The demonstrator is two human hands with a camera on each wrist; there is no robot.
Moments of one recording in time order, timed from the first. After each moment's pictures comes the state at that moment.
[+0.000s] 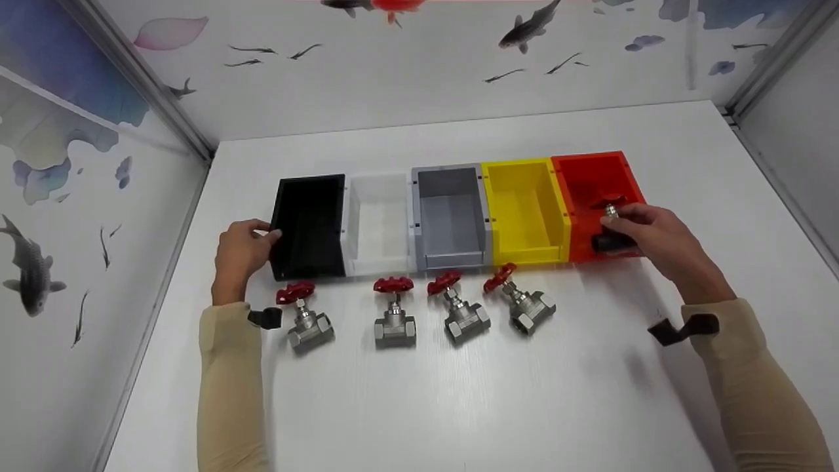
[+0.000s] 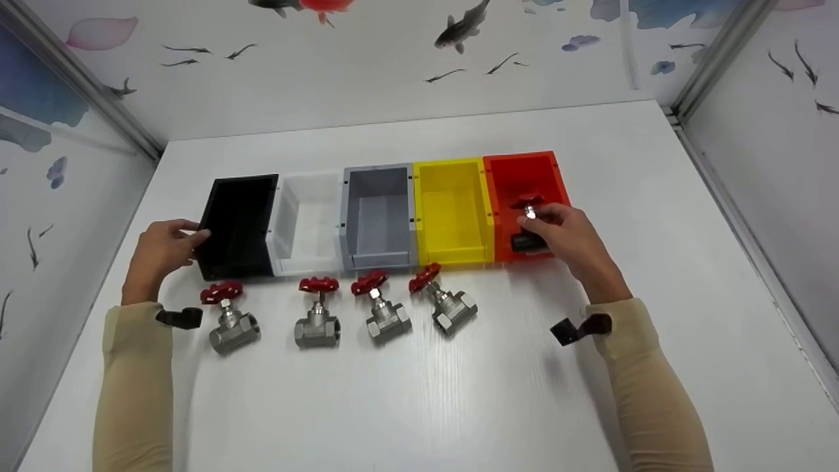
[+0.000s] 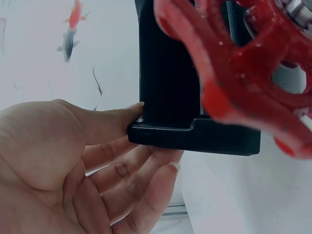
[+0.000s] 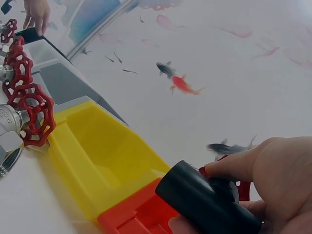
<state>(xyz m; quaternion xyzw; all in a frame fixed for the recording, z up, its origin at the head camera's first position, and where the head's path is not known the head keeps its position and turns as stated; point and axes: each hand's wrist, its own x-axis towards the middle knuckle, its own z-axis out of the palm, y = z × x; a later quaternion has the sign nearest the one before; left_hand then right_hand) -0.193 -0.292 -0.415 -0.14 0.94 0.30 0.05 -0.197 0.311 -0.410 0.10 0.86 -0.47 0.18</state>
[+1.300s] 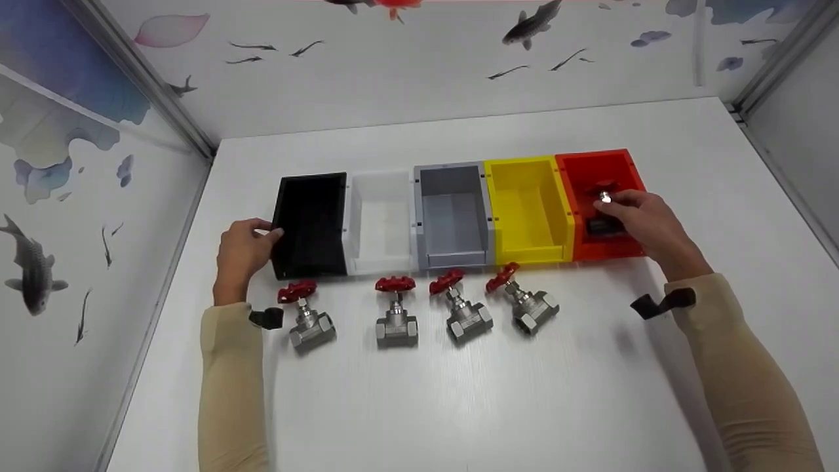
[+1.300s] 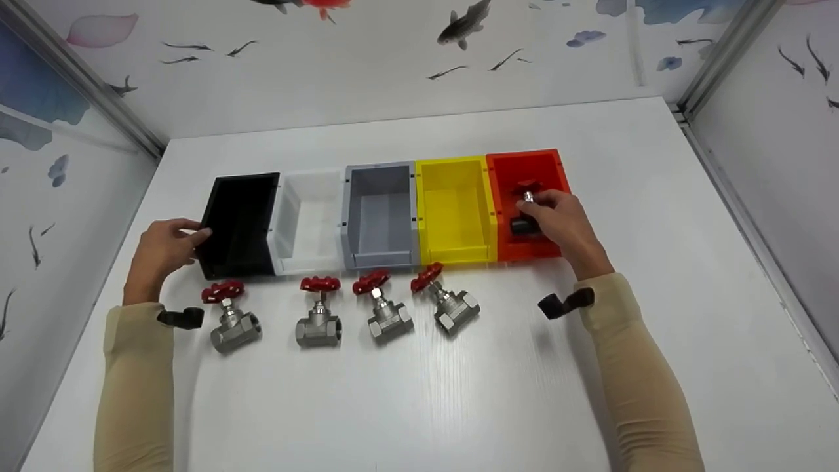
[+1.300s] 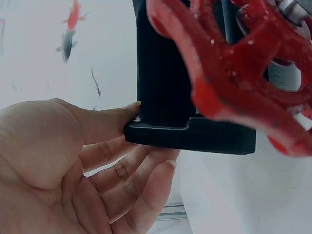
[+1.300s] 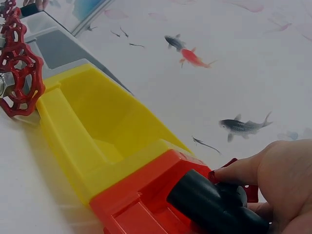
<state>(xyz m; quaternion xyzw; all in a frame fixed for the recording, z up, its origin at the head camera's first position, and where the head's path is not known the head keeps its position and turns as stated) -0.195 -0.293 -0.419 -0.15 0.94 0.31 0.05 -0.234 0.306 -0.428 0.14 0.86 -0.47 0.17</state>
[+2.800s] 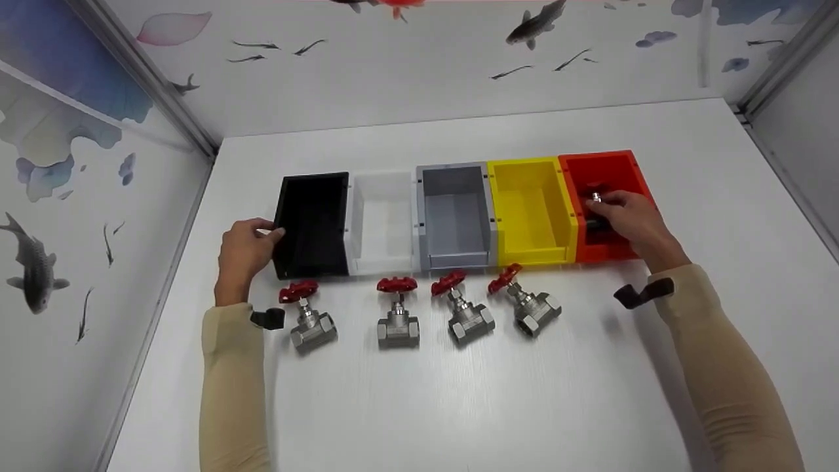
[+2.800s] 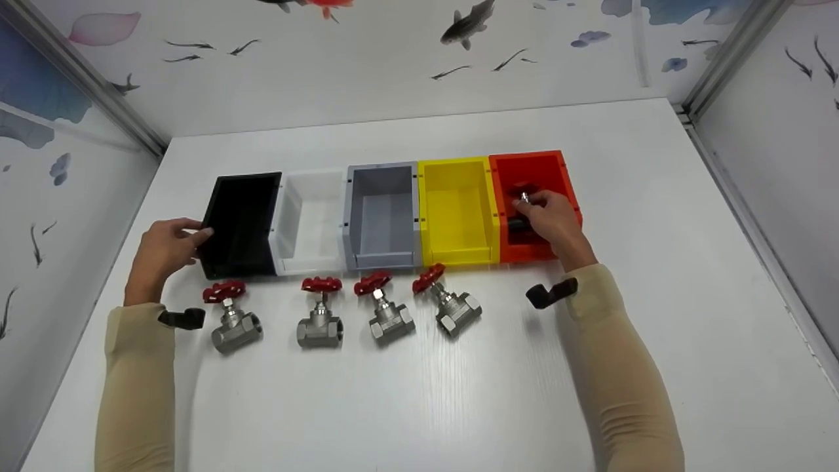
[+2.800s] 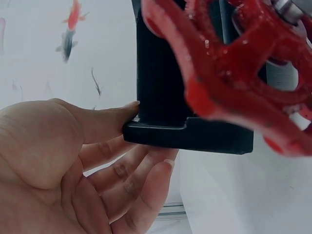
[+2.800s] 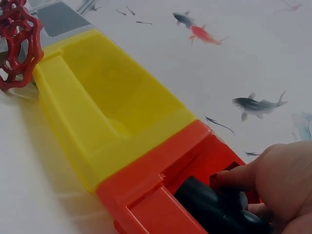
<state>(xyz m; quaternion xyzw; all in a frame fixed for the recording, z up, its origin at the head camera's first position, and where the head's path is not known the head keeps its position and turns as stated) -0.195 -0.293 -0.418 -0.15 0.94 0.30 0.05 -0.258 0.295 -0.450 0.16 0.86 -0.46 0.17</state>
